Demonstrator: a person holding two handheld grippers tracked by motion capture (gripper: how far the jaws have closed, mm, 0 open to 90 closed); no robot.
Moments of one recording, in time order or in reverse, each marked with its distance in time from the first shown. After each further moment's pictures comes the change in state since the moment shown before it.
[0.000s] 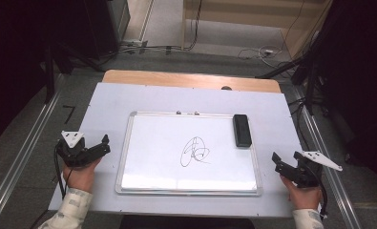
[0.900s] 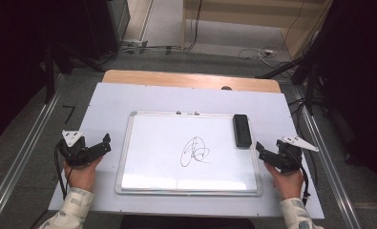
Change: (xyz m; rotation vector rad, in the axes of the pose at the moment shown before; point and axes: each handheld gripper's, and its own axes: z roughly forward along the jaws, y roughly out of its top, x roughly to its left) left arm -0.002 0.000 0.003 -0.005 -0.039 -0.036; right arm 0.035 0.024 0.039 0.042 0.057 -0.046
